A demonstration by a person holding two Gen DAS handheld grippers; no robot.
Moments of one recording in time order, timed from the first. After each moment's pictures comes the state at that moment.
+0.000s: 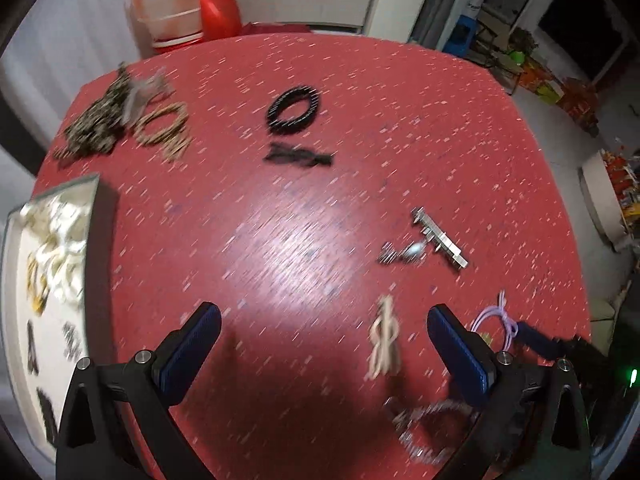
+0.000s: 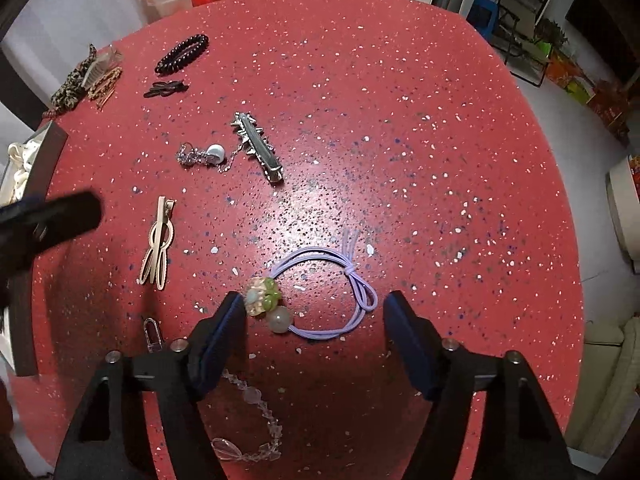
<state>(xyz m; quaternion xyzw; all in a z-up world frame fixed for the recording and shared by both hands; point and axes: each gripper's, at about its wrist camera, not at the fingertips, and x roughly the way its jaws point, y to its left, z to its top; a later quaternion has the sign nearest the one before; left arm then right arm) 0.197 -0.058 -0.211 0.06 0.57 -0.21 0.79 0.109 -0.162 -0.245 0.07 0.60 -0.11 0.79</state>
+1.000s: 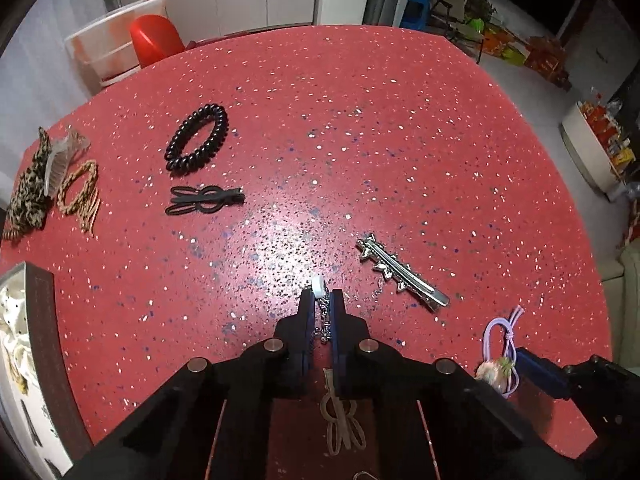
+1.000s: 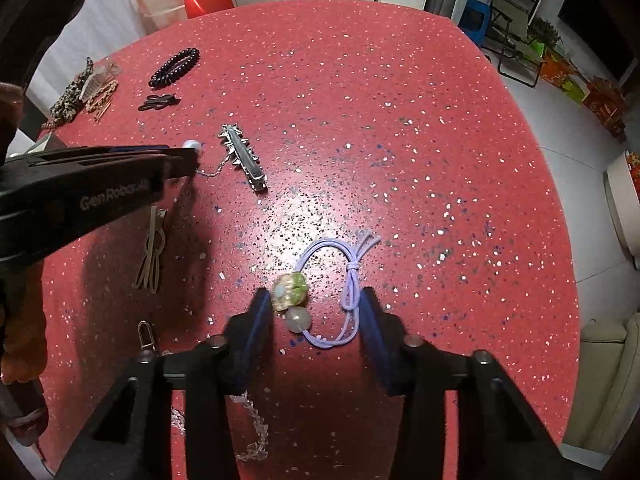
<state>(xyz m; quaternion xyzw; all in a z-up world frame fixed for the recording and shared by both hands) 0.209 -0.124 -0.233 0.12 0.56 -0.26 0.78 0.103 -0.178 -0.233 0.08 0.59 -0.12 0.79</state>
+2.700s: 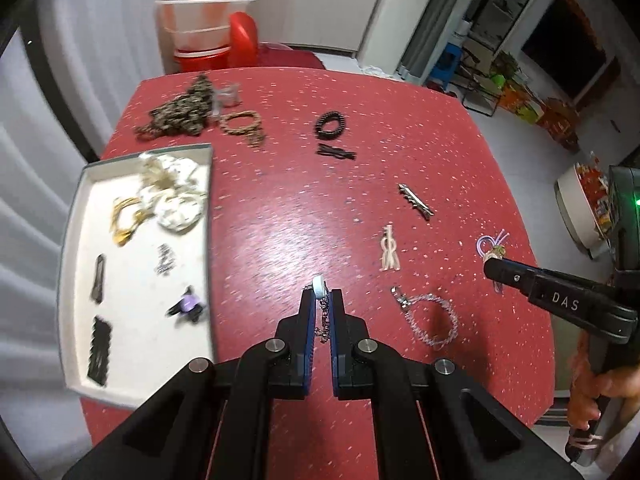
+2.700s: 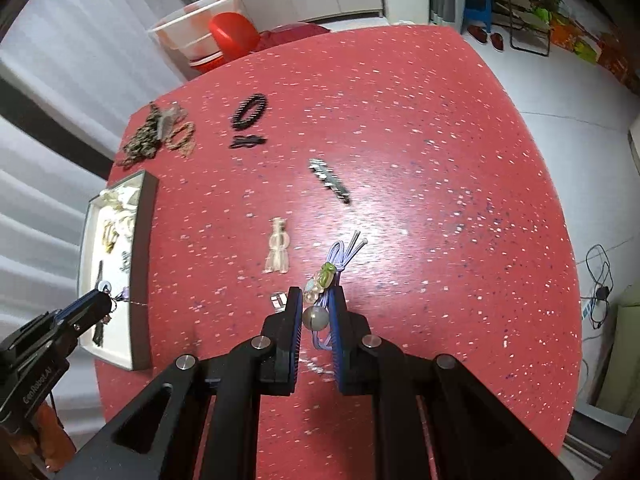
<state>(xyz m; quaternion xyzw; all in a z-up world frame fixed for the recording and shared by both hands) 0.115 0.068 -0.119 0.02 0.55 -0.22 0.80 0.082 -0.146 -0.136 0.18 0.58 -0.06 0.79</state>
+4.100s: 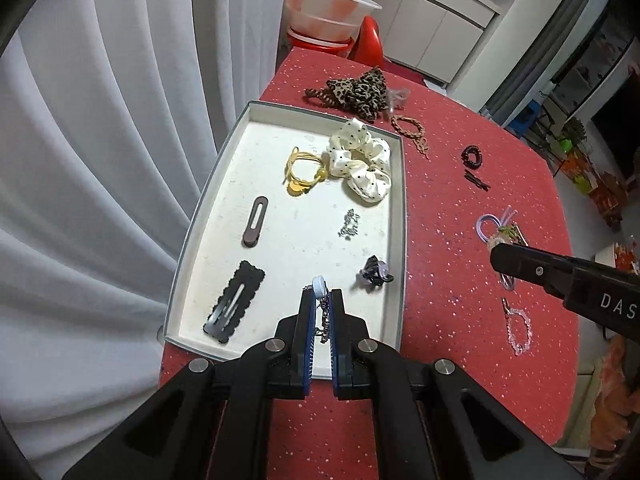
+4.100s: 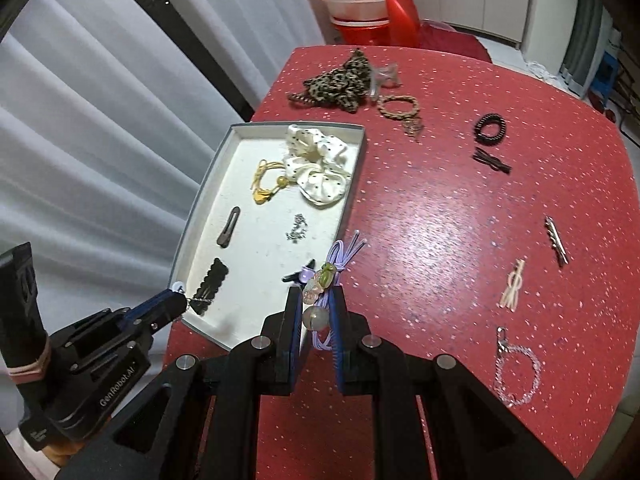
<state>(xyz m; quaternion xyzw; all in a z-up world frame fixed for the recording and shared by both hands) 0.125 0.239 -0.138 -0.06 0.56 -0.09 0.82 0.150 0.062 -0.114 0.09 0.60 0.12 0.79</state>
